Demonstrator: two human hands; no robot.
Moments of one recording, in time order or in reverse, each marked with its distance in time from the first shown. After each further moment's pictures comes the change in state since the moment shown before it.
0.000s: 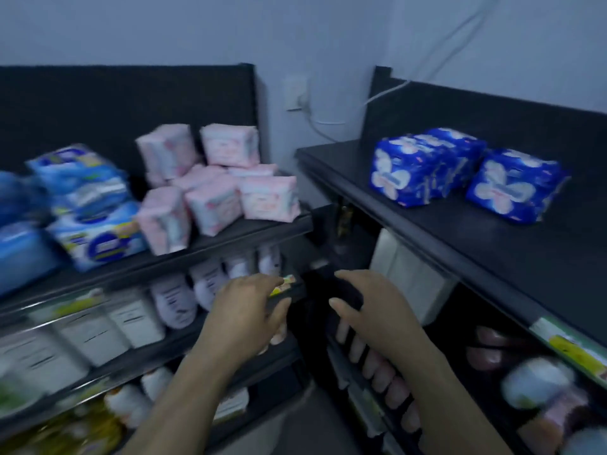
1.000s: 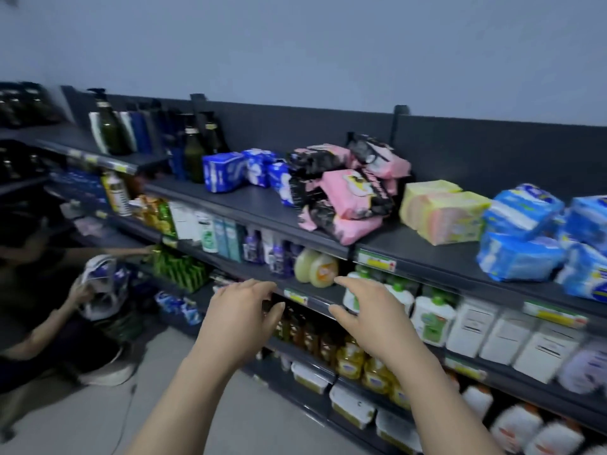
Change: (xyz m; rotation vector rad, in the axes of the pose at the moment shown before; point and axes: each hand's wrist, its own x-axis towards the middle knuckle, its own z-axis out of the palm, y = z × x) left_hand -0.535 -0.231 -0.295 0.421 0.356 -1.033; right_hand -0.164 -0.560 0.234 0.166 -0.436 -0.887
